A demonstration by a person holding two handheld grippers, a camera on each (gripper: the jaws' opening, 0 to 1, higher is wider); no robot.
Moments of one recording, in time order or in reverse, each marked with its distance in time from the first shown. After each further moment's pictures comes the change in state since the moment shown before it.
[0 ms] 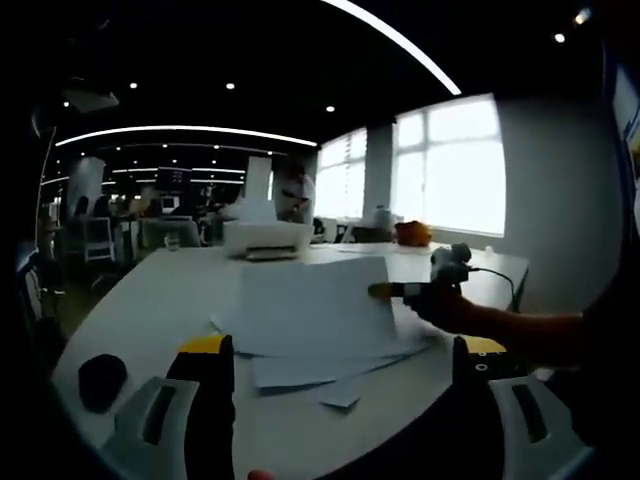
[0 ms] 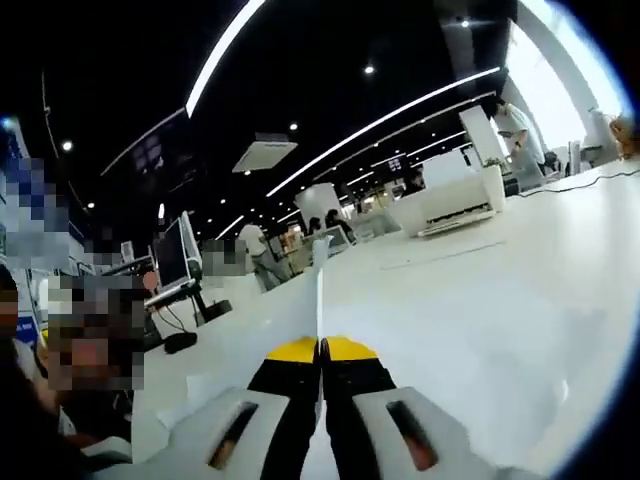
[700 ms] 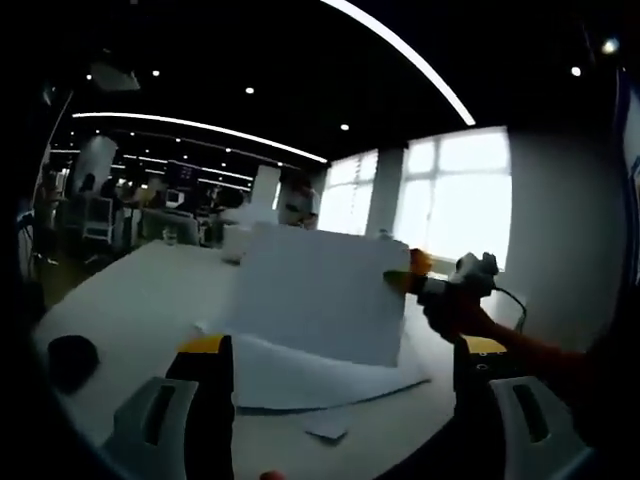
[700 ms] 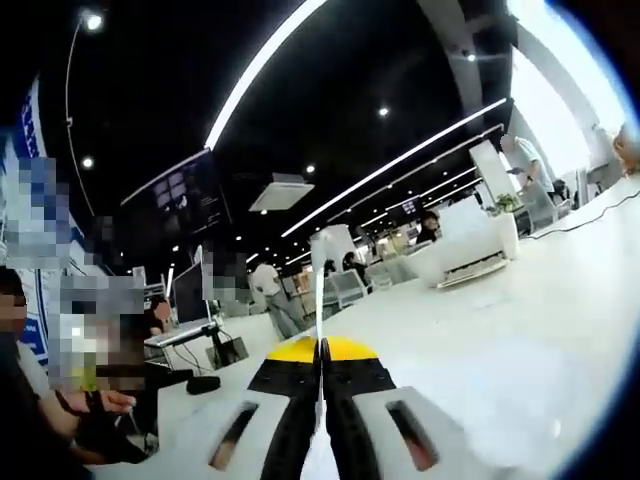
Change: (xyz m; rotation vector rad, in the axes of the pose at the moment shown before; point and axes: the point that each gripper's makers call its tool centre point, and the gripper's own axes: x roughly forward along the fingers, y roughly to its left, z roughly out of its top) left arm 0.030 0.008 0.006 -0.130 -0.098 0.000; right arm -0.018 0.047 0.069 -0.012 -0.201 0.084
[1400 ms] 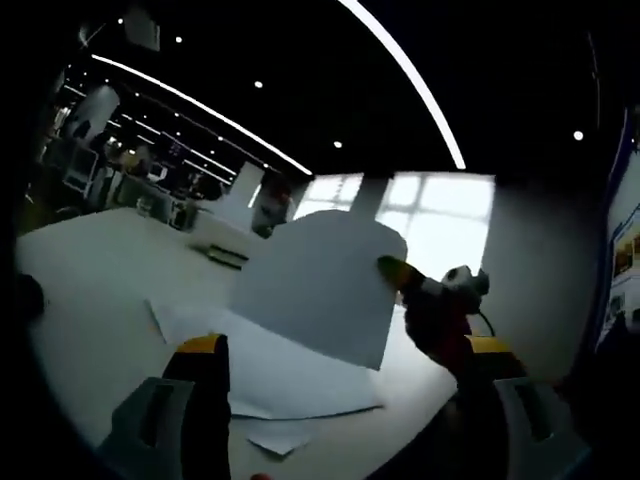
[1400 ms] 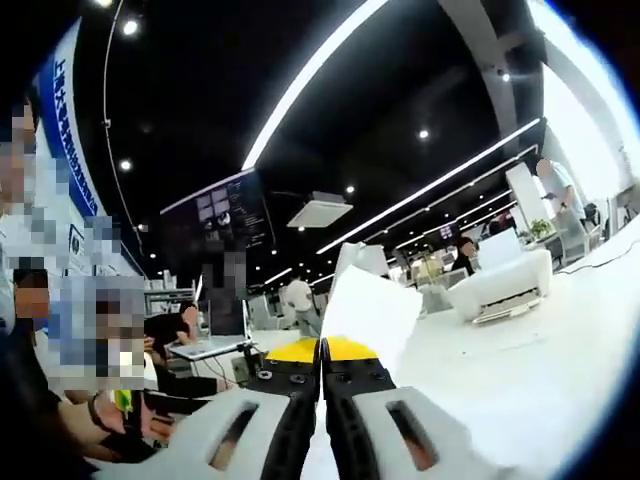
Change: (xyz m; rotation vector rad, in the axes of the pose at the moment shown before) left arm 0.015 -0.022 0.002 -0.248 -0.096 -0.181; right arm -0.003 0.050 0.045 -0.078 -0.066 0.148
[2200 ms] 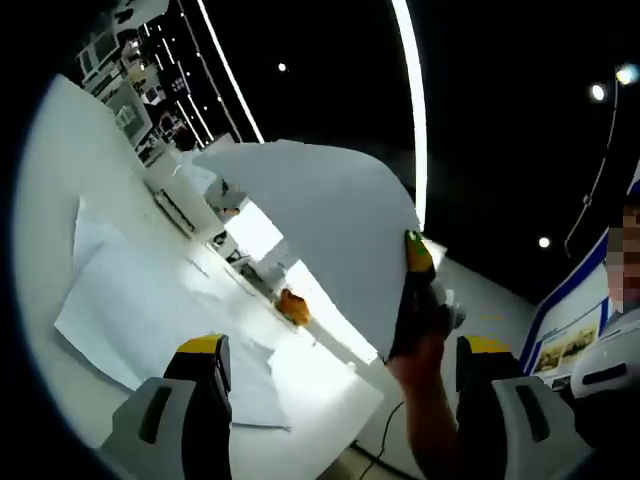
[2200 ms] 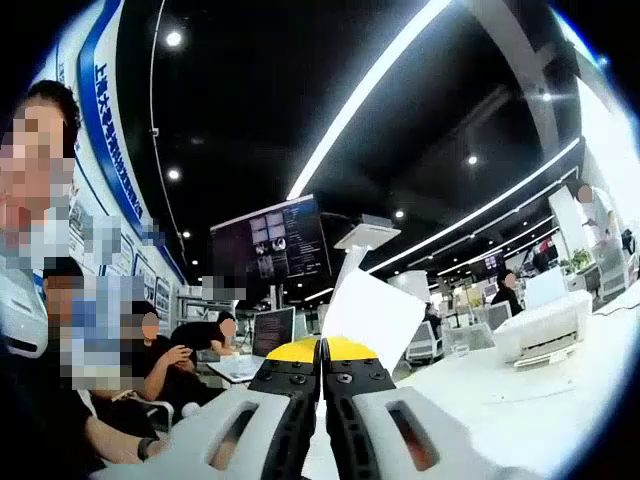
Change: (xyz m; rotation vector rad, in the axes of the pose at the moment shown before) left arm 0.035 -0.031 -0.010 -0.411 -0.128 -0.292; right arm 0.005 0.086 0.056 -0.087 -0.089 0.201
